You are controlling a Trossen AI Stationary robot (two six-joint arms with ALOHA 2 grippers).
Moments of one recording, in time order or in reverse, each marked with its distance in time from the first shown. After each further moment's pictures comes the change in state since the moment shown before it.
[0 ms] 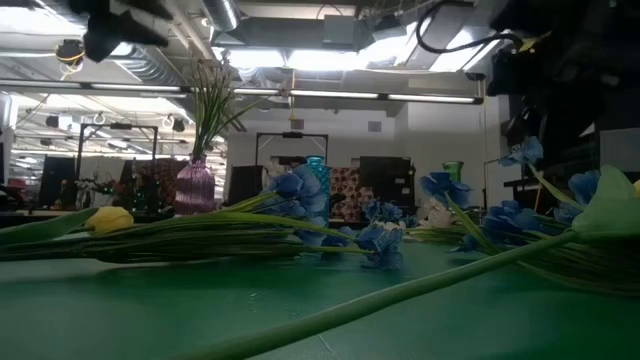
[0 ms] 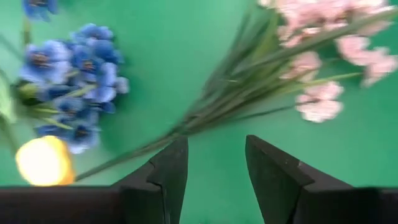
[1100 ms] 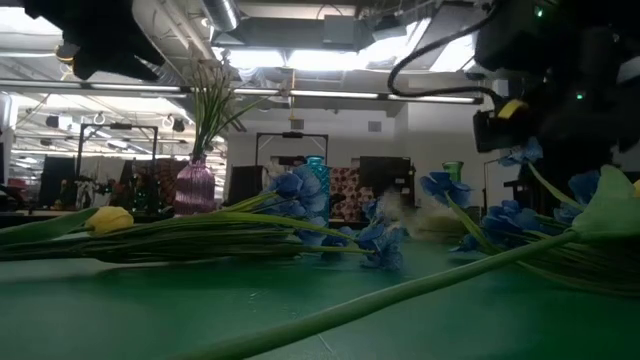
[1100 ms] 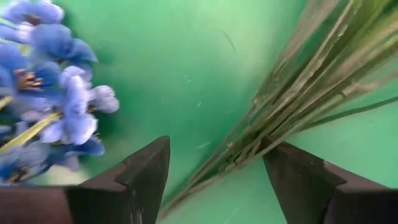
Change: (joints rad) left arm 0.000 0.007 -0.060 -0.106 -0.088 -0.010; right arm 0.202 0.397 0.001 0.212 0.126 0.383
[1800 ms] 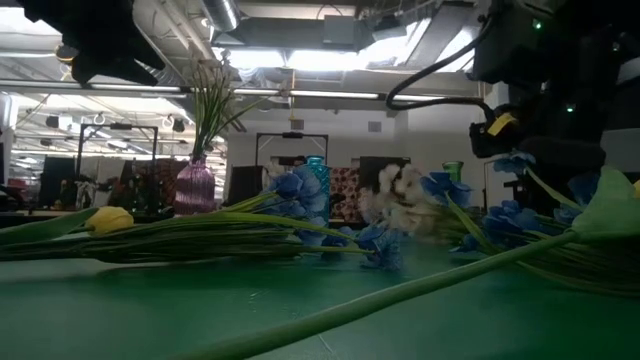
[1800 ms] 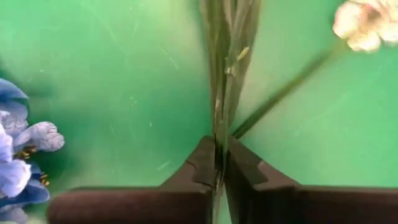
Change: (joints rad) left arm 0.000 0.000 -0.006 0.004 0.000 -0.018; right arm 0.000 0.068 0.002 -0.050 0.118 0.140
